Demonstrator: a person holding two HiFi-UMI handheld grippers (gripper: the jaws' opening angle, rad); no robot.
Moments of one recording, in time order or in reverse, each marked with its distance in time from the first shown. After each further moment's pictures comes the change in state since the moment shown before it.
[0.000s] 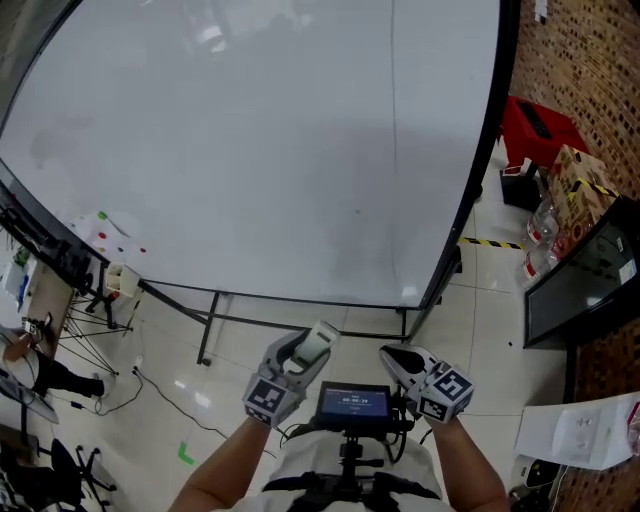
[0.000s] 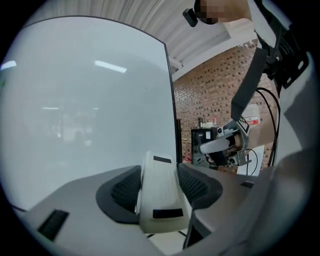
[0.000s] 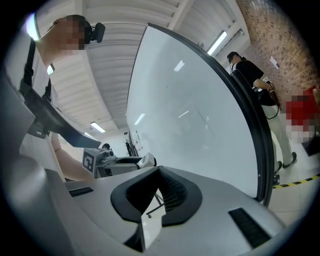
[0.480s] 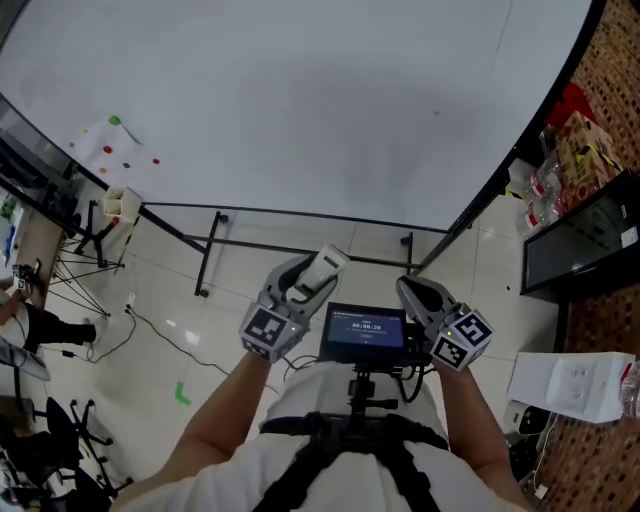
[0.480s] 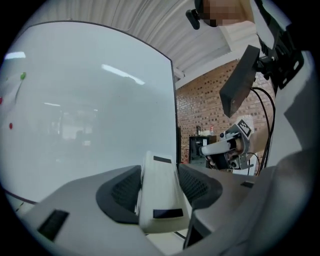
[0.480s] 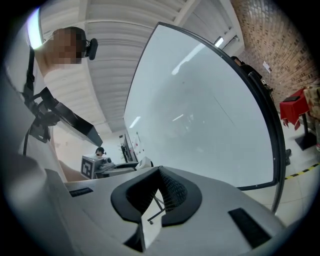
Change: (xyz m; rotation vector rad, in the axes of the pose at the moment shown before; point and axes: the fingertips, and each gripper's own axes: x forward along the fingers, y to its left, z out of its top) left arm -0.102 0.045 -0.018 -0.046 -0.088 -0.027; right arm 0.047 0.091 -0.013 0.007 -0.048 -0.081
